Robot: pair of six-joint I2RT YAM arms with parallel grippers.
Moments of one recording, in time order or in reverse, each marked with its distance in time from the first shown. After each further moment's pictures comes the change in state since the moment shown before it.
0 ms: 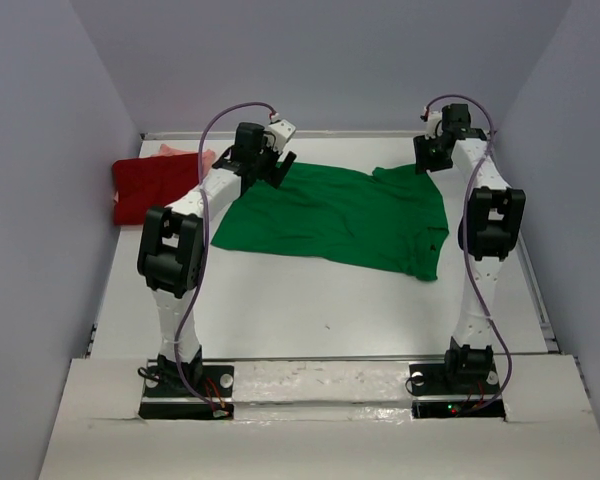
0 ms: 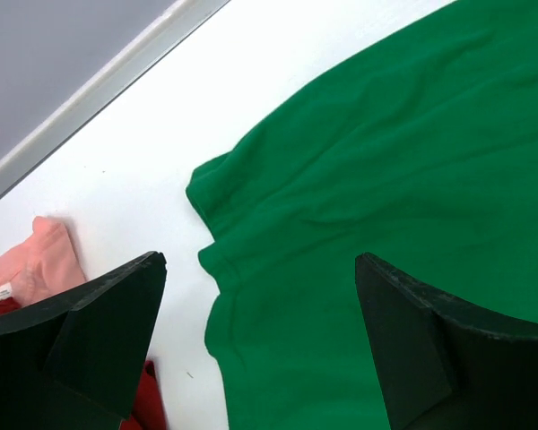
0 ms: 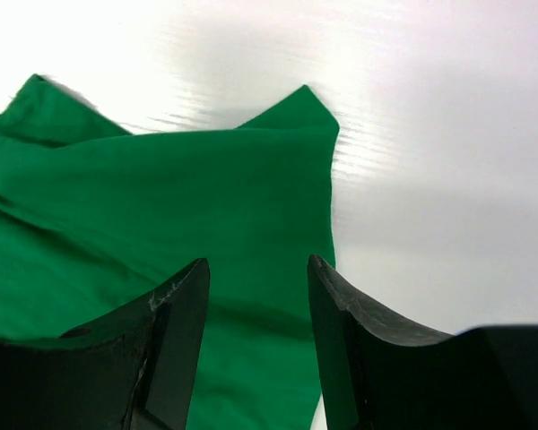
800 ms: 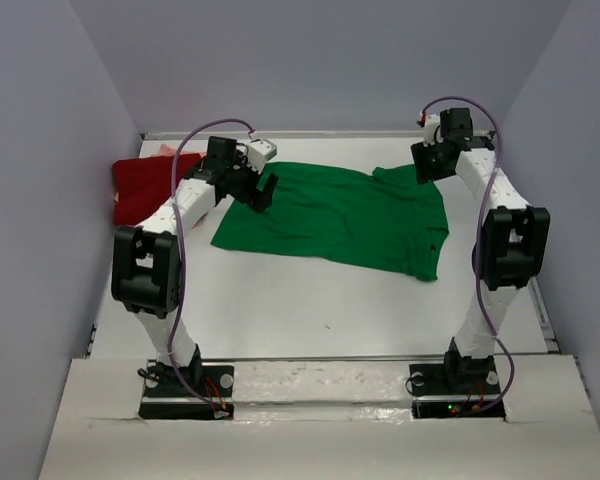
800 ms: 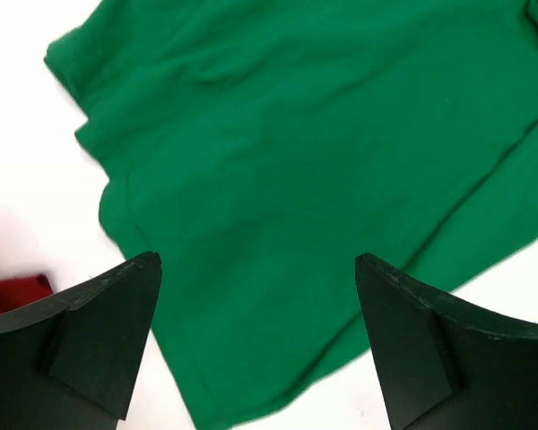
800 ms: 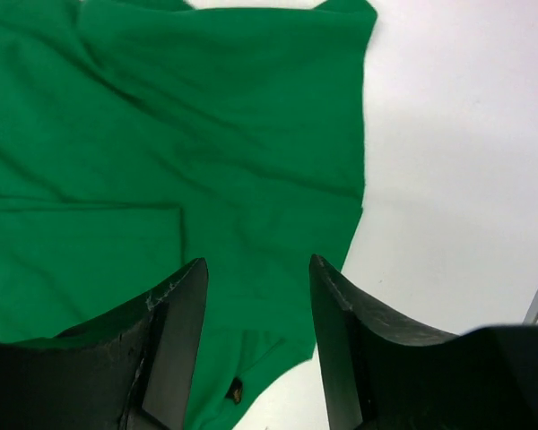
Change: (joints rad) left arm 0.111 -0.236 -0.207 -0.246 0.324 -0.011; right arm 0.074 -0.414 -0.420 0.043 0.080 -0.019
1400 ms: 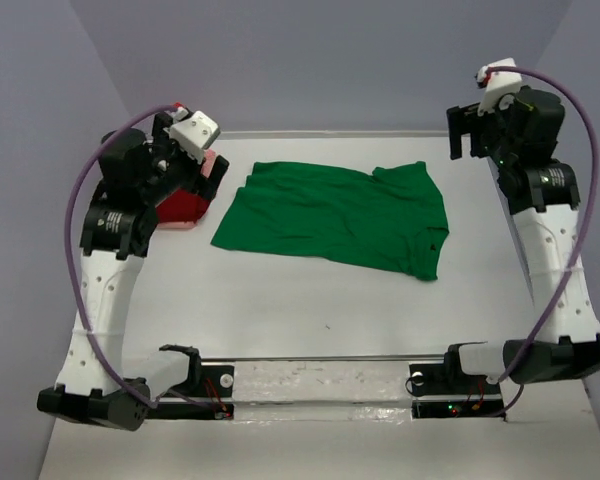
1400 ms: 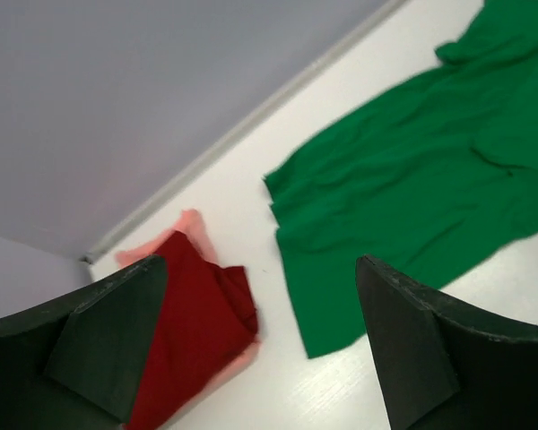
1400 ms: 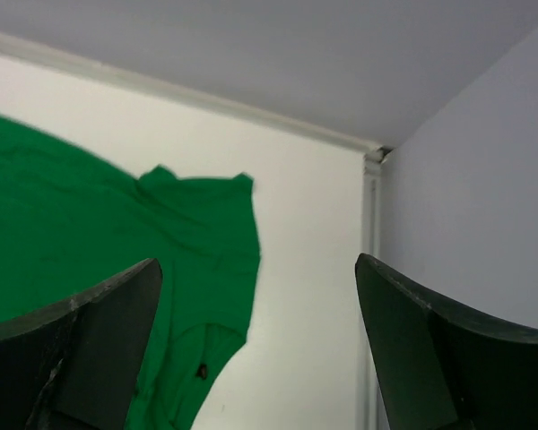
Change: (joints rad) left arm 0.077 -0.643 0.171 -0.227 -0.028 0.118; right arm 0.034 -0.642 -0.002 0.059 0.129 -0.054
